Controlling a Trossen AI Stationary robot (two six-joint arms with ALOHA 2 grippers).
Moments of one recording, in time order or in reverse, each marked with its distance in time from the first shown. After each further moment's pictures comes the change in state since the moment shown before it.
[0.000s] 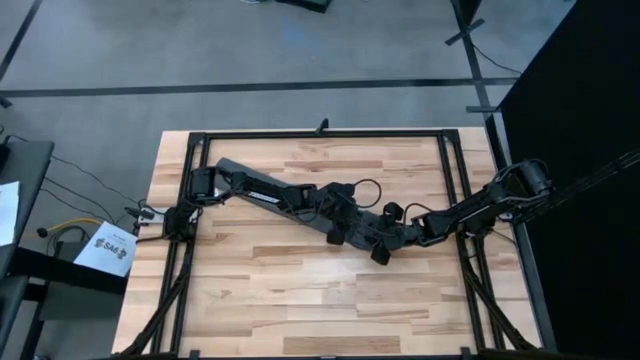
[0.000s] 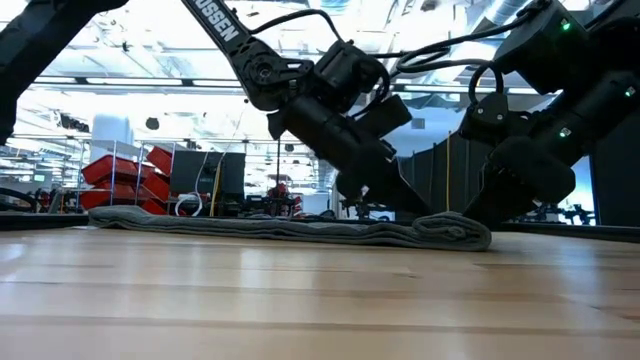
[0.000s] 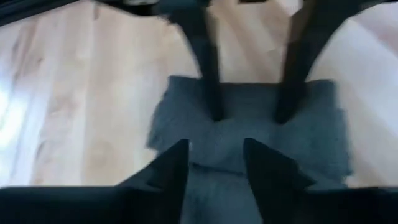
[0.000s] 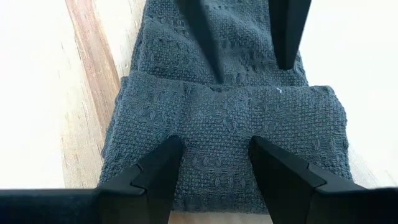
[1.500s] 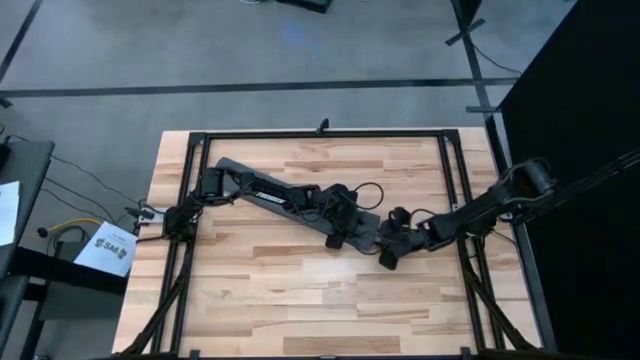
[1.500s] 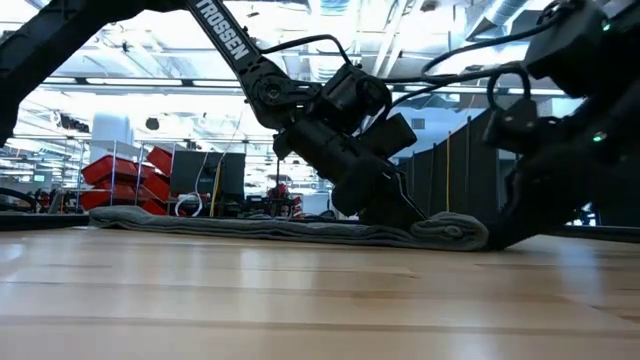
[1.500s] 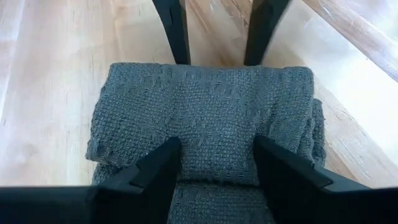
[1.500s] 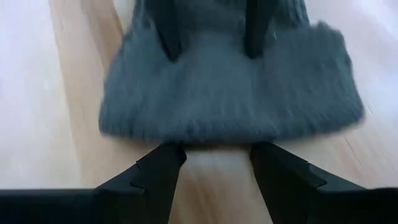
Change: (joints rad) left arm 0.015 0.097 0.016 -0.014 0.150 -0.025; right arm 0.056 -0.013 -0.047 -0.039 0.010 0.075
